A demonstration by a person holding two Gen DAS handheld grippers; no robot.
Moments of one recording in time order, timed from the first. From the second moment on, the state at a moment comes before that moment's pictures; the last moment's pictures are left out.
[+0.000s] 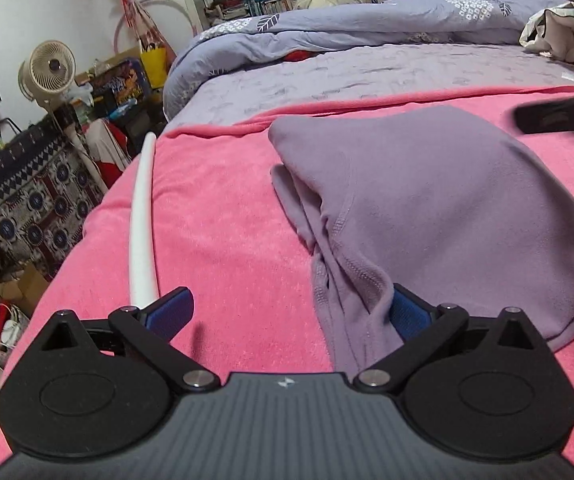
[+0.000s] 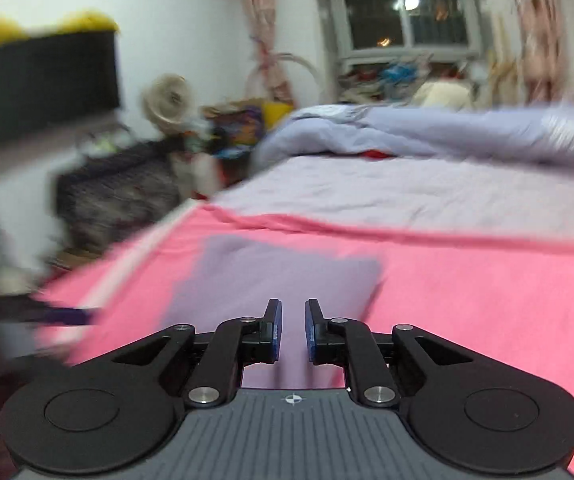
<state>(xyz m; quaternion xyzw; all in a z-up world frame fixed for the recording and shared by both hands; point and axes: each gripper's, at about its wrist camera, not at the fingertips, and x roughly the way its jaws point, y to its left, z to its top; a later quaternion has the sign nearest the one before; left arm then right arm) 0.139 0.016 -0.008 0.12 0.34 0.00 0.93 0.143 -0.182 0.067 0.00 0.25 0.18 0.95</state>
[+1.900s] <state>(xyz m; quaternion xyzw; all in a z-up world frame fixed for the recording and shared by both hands) 0.131 -0.050 0.059 0.24 0.29 0.00 0.93 0.073 -0.178 0.005 0.05 0.28 0.19 0.94</state>
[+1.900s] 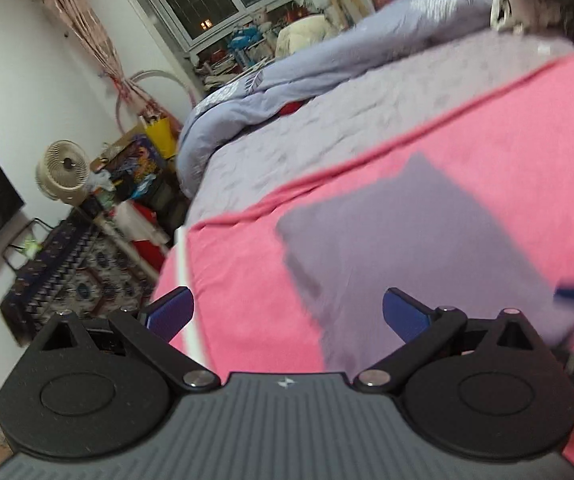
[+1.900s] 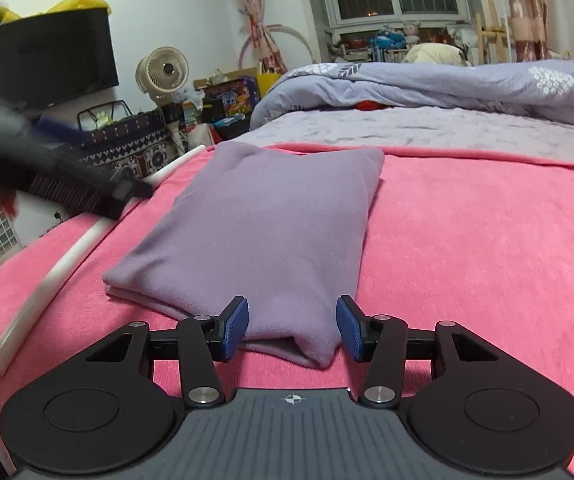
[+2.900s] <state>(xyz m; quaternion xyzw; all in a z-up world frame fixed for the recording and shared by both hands) 0.140 -0.004 -0.024 0.03 0.33 -0.06 0.94 0.122 -0.230 0.081 0.09 0.27 0.22 0.93</state>
